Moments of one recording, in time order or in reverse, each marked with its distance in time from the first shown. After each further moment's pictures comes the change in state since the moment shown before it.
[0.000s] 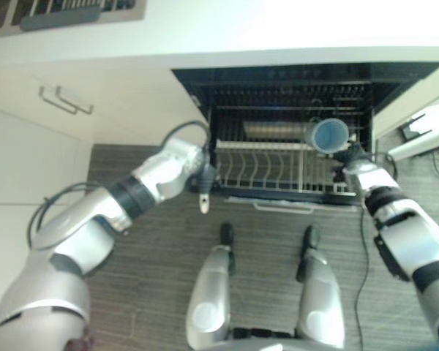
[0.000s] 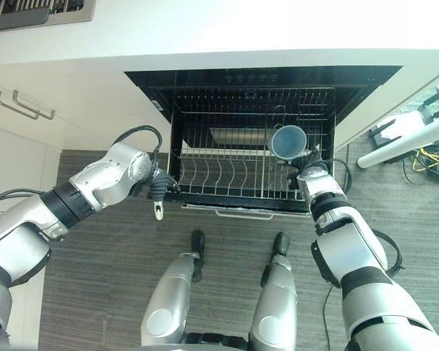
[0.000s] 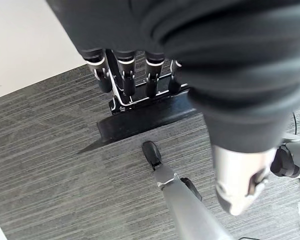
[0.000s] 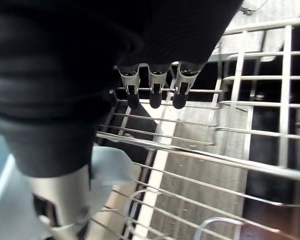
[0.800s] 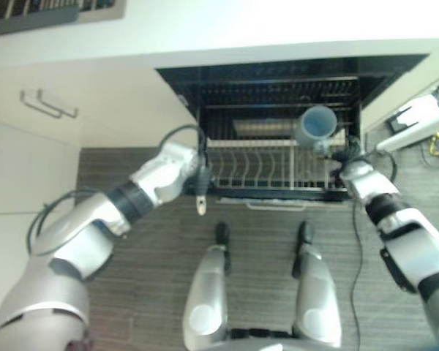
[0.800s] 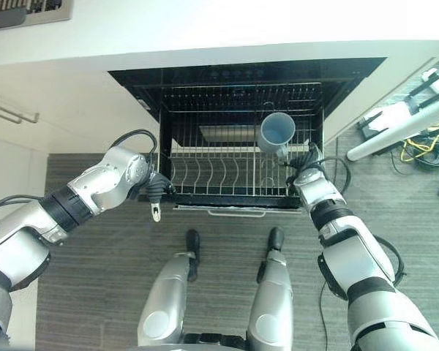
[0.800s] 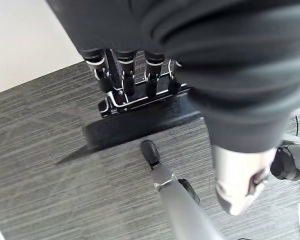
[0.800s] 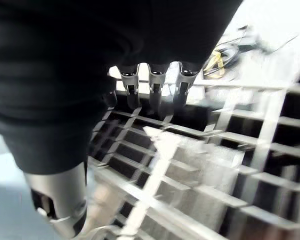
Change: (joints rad) left arm 0.051 0.002 0.034 0.001 0.046 0.032 0.002; right arm 0.096 -0.034 0.035 -0.194 -0.157 0.138 -0.044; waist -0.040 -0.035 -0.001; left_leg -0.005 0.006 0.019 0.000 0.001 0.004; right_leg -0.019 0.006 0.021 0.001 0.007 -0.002
